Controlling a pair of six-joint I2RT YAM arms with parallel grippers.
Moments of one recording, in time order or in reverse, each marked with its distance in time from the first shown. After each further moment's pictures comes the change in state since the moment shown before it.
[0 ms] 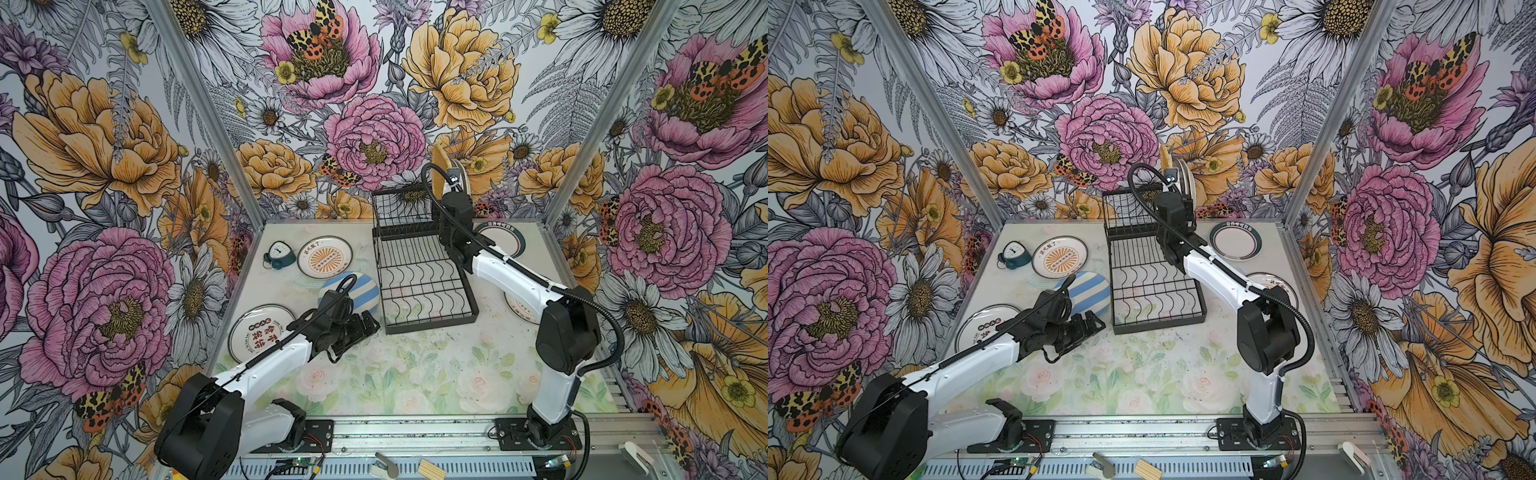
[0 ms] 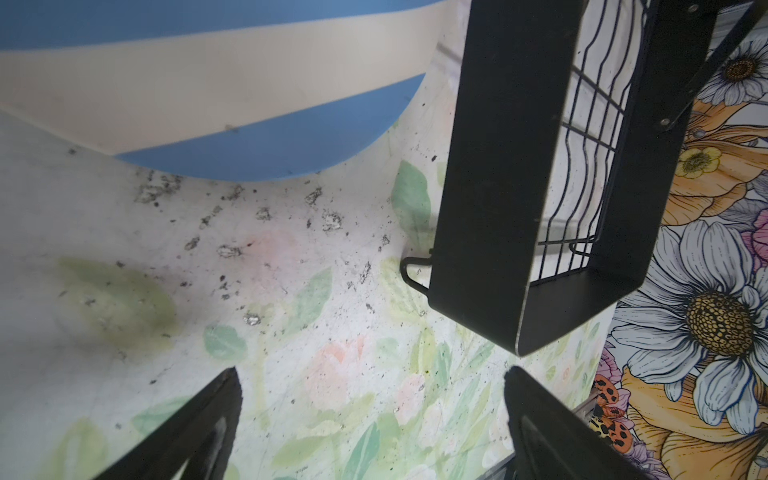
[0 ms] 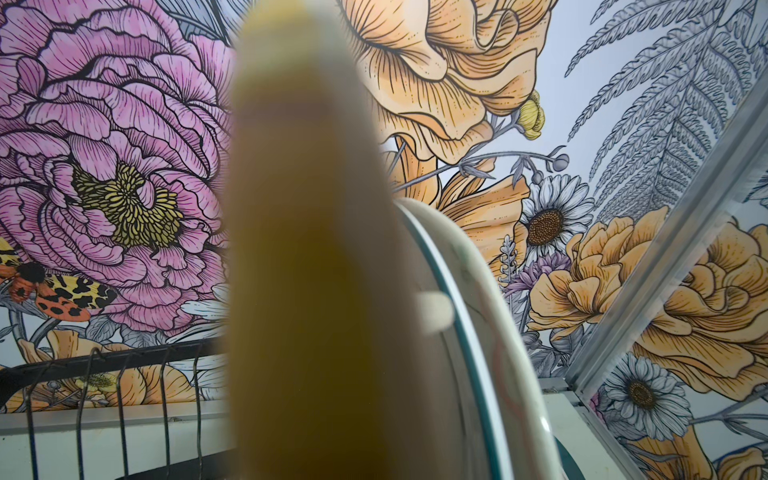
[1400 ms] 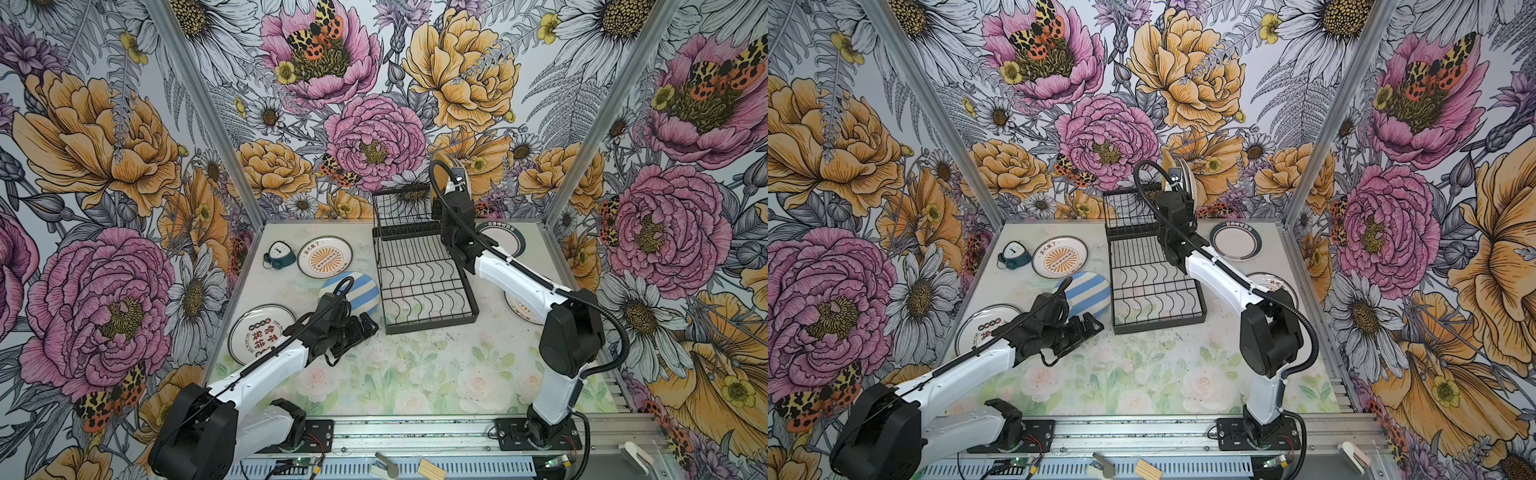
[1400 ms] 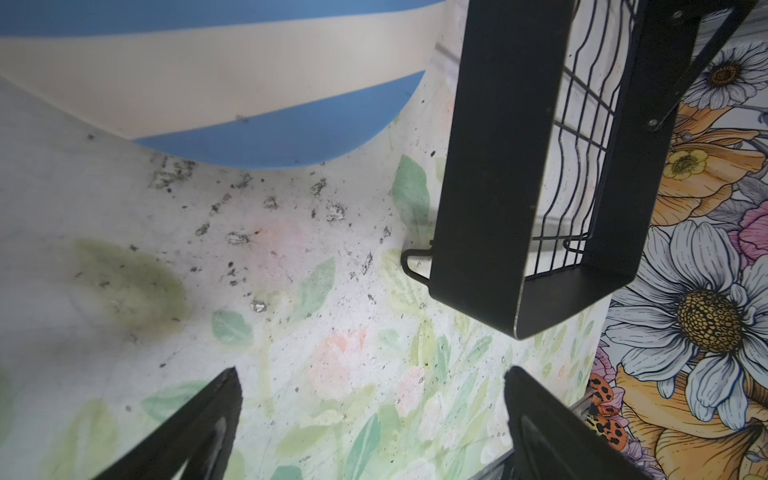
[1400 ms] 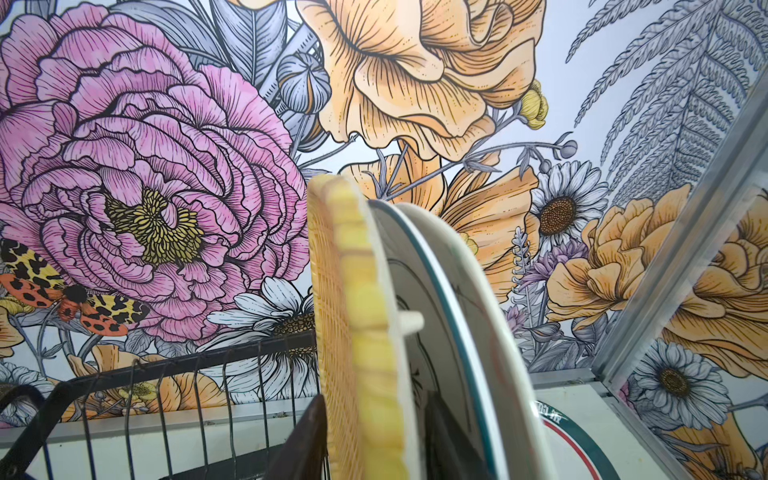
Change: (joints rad) left arm 0.000 -0.050 -0.027 0.000 -0.003 -0.011; right arm 0.002 -0.043 -0.010 -0.023 -0.024 0.083
